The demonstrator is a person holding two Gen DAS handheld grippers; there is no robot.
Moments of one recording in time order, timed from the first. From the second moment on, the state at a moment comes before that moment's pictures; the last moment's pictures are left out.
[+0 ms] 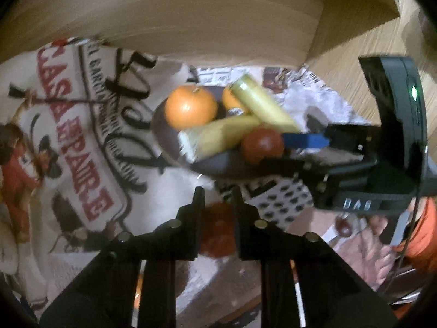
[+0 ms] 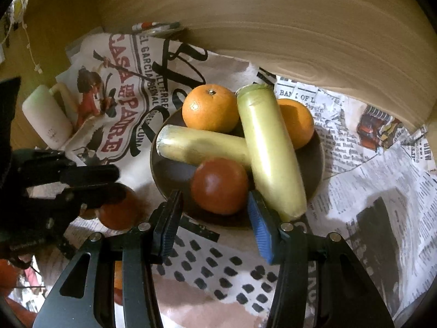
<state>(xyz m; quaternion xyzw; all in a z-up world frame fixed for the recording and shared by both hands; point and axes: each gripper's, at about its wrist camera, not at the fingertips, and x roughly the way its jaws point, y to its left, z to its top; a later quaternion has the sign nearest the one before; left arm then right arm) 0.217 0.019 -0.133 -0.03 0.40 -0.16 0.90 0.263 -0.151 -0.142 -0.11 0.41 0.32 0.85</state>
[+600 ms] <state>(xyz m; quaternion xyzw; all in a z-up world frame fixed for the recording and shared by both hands) 0.226 -0.012 -0.160 0.02 0.42 -0.13 0.90 0.241 -0.173 -0.125 -0.10 0.39 0.33 0.85</state>
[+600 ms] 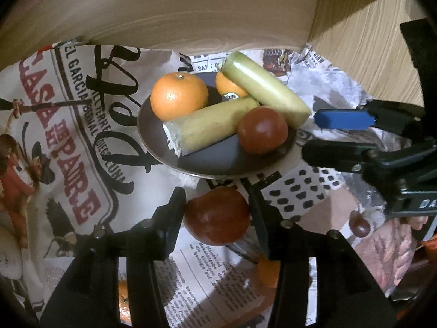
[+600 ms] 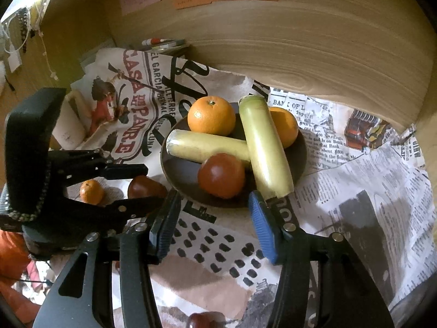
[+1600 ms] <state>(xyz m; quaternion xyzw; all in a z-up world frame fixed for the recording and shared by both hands) 0.266 -0.017 -0.150 -0.03 0.43 -0.09 0.90 0.225 -0.198 -0.115 -0.09 0.37 0.32 0.86</state>
